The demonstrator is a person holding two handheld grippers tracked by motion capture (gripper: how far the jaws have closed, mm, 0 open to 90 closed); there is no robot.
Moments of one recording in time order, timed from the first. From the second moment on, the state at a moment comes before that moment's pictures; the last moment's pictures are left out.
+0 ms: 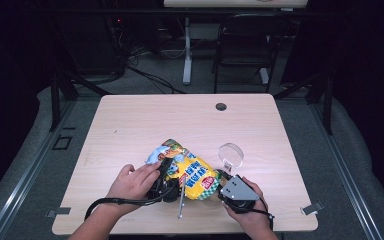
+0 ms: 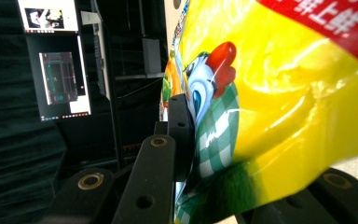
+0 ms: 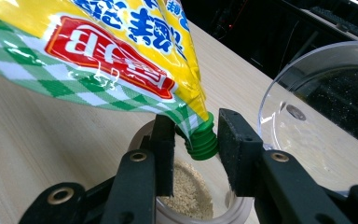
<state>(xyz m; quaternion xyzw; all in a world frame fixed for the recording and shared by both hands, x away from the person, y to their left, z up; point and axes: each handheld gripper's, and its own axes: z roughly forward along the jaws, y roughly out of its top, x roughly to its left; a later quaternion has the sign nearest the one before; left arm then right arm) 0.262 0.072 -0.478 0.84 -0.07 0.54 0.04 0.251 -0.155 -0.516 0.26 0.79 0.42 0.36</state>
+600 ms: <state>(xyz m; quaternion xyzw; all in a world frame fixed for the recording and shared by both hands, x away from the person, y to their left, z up) 0.265 0.077 -0.486 0.86 -0.02 0.50 0.09 0.251 -0.160 -0.514 0.26 0.78 0.44 0.36</state>
